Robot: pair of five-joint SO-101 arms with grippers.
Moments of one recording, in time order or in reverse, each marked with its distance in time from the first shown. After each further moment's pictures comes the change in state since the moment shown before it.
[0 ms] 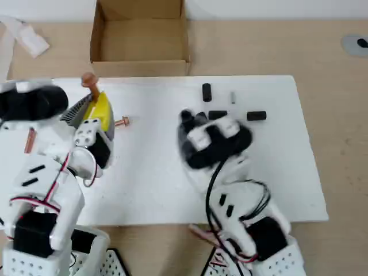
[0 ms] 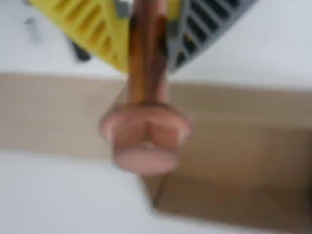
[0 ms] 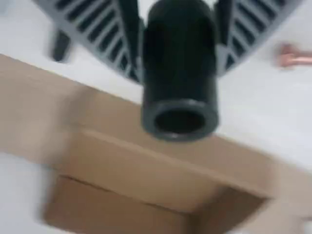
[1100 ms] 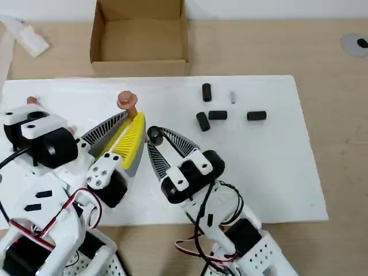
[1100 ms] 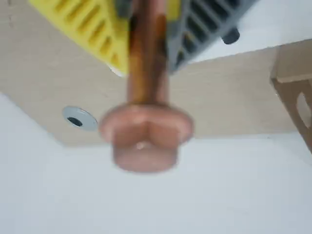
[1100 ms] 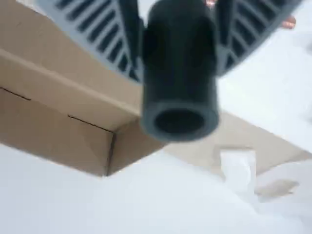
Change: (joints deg) left arm 19.4 -8.3 -1.1 0.6 0.0; right arm -9.3 -10.5 23.7 -26.0 3.2
